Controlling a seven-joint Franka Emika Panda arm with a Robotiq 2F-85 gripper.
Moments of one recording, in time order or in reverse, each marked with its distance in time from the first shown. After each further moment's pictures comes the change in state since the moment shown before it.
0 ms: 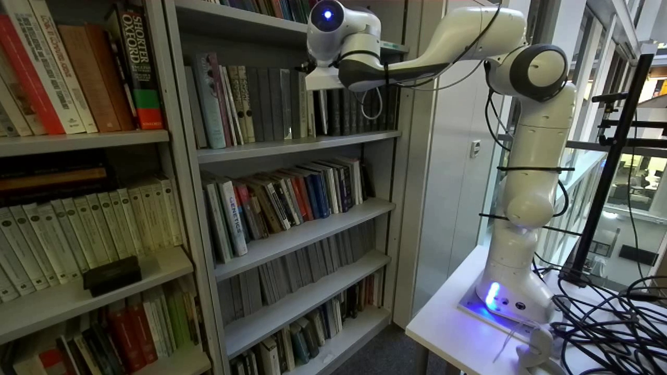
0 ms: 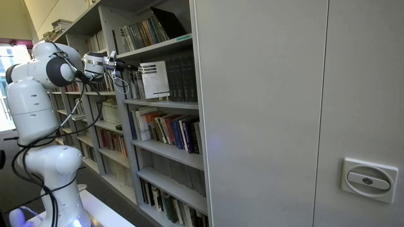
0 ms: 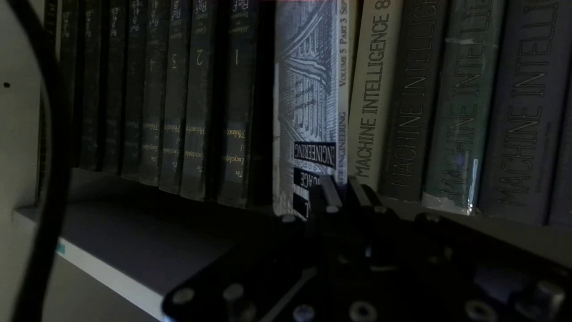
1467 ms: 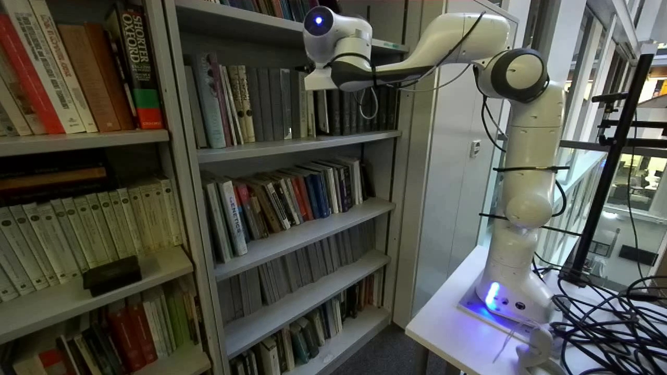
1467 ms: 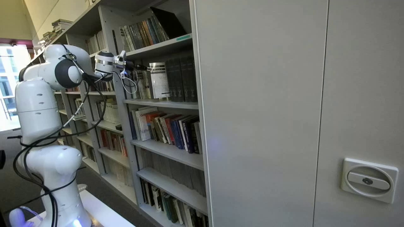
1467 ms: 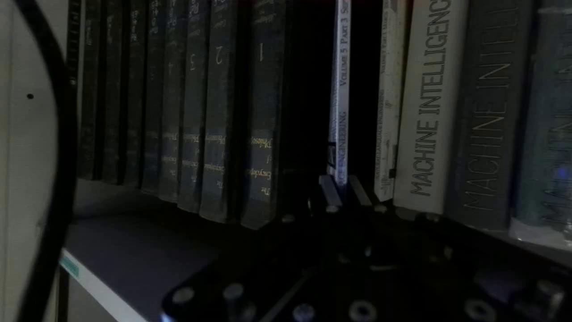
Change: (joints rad) arm -0.018 0.087 -0.065 0.101 -0.004 -0.031 0.000
